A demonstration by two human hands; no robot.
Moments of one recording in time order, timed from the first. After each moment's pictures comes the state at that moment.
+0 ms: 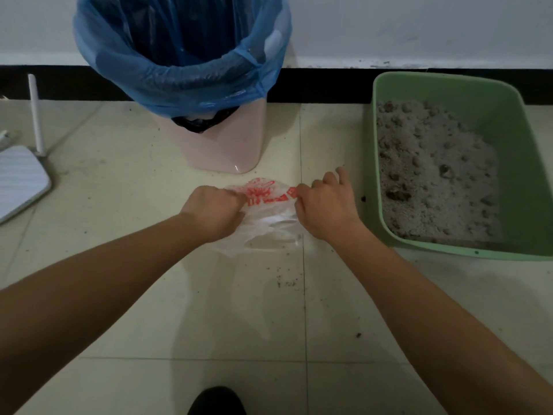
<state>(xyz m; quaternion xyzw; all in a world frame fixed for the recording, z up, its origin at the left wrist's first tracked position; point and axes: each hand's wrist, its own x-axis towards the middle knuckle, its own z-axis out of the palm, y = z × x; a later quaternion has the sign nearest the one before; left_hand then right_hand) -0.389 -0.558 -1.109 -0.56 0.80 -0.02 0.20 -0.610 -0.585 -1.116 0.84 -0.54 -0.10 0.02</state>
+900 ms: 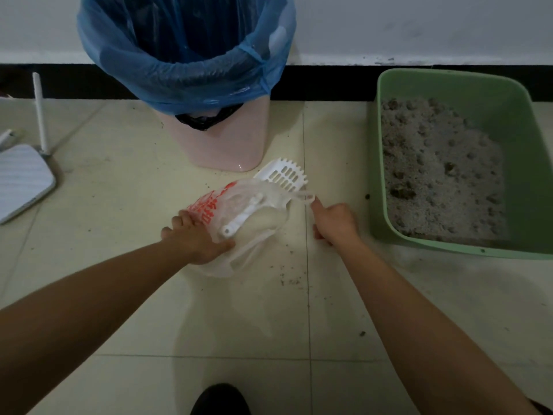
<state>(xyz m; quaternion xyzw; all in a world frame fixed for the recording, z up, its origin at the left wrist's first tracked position) -0.355 -0.518 -1.156 -0.76 0.52 0.21 0.32 -0.613 -0.574 -1.160 0.43 -0.78 0.14 -0.44</state>
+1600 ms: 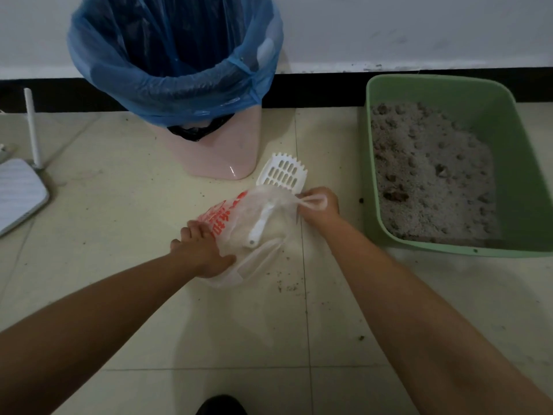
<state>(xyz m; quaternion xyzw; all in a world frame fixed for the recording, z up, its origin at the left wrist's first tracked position) -0.373 -0.515 -1.158 -0.74 0.56 0.22 0.30 -0.598 -0.612 -1.160 0.52 -0.72 0.14 -0.44</state>
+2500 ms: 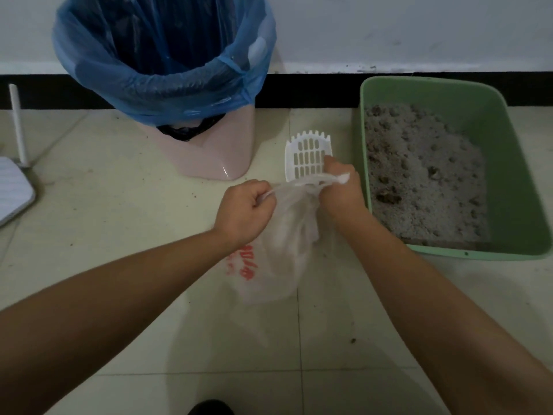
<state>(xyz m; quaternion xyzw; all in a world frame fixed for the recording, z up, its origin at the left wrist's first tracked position) -0.453 -0.561 -1.114 -0.64 0.64 0.28 -0.33 -0.637 -0.636 -1.133 0.67 -0.69 0.15 -0.23</state>
